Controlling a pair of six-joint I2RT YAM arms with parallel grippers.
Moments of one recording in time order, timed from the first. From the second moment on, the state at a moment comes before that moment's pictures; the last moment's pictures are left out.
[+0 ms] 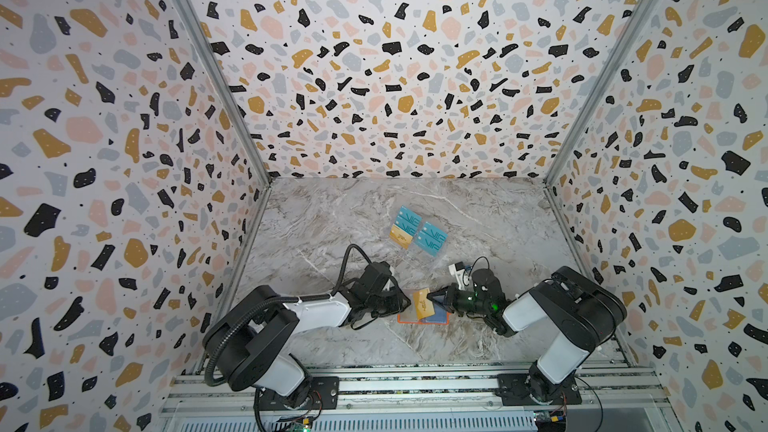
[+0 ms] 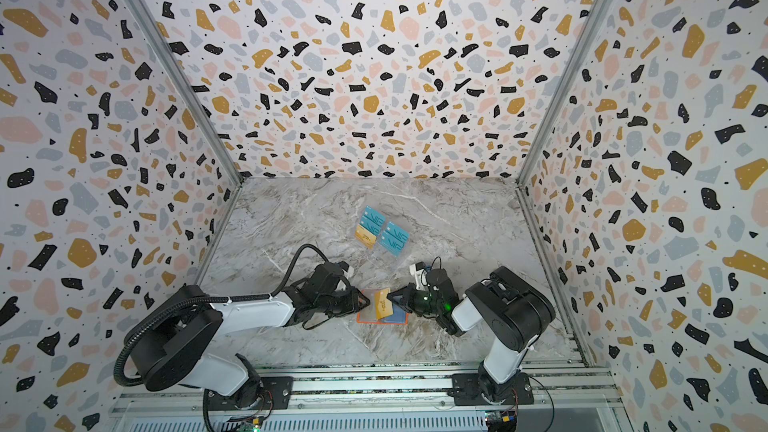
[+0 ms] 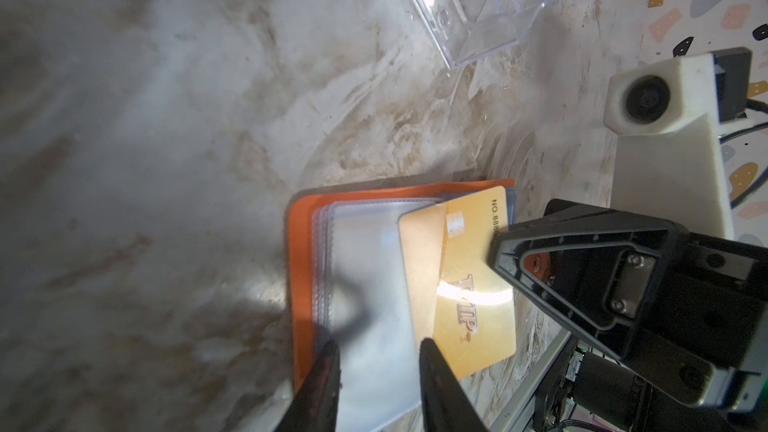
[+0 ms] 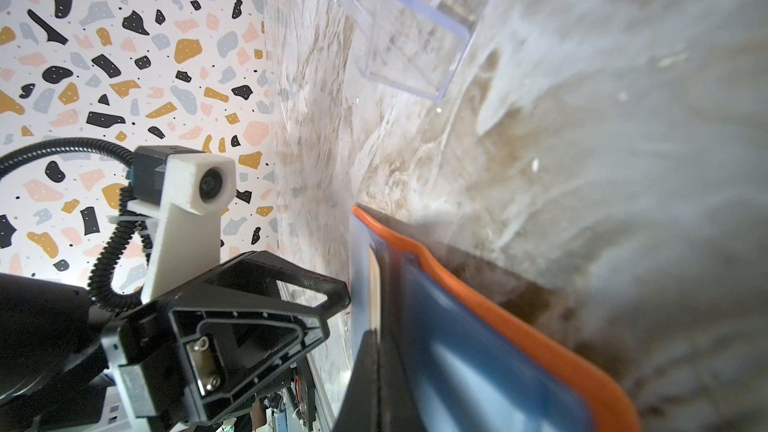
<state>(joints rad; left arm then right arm) -0.75 1.49 0.55 0.10 0.33 -0.90 0.61 1.69 0.29 0.91 -0.57 1.11</state>
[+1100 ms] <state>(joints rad) -0.73 1.45 0.56 0.01 0.24 -0.85 0.73 1.47 0.46 0.31 -0.34 0.91</state>
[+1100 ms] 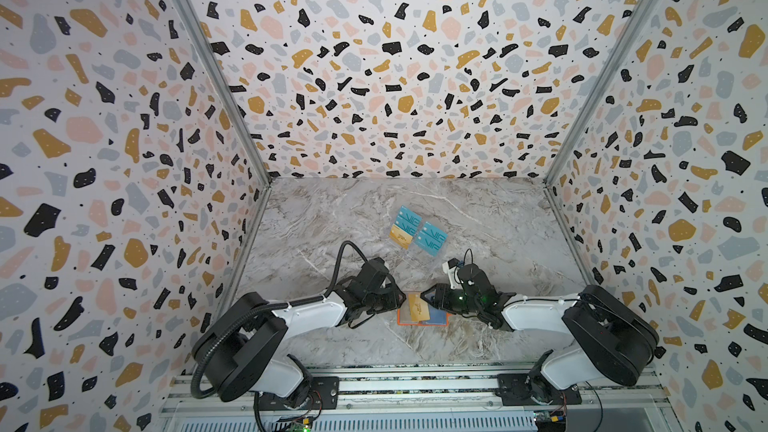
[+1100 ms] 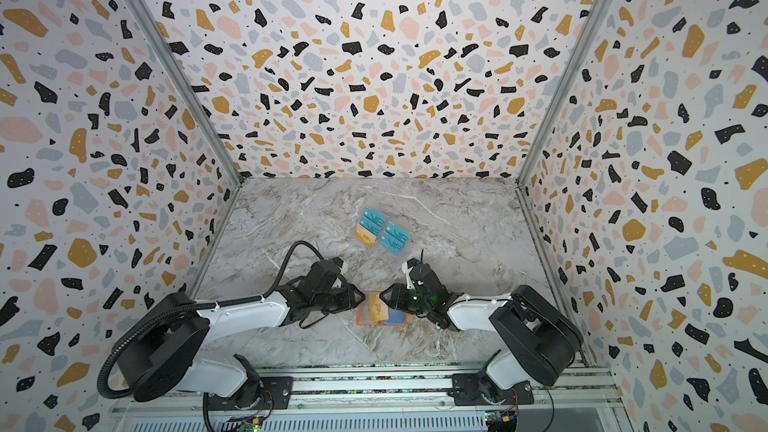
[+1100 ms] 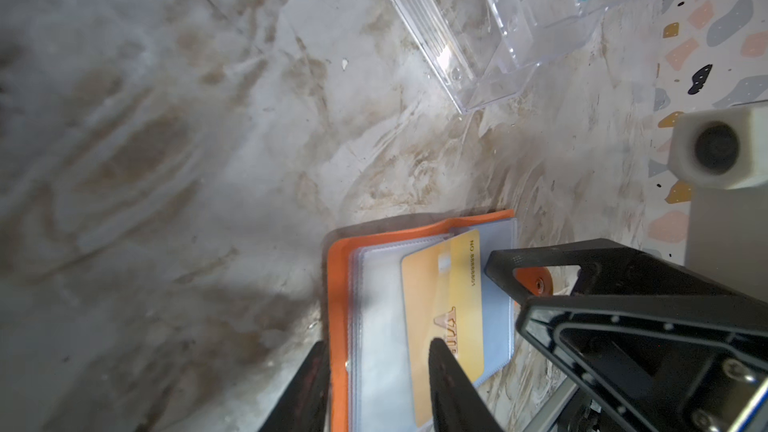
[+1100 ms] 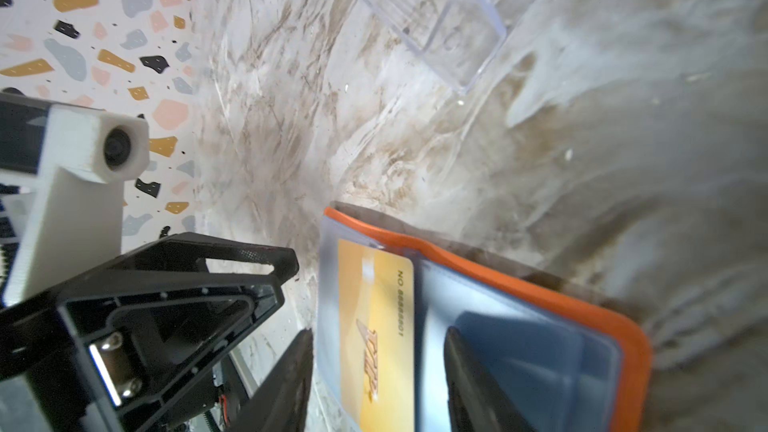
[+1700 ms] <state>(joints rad) -0.74 1.45 0.53 0.06 0.26 -0.87 0.83 1.53 0.62 0.05 -0.35 0.81</state>
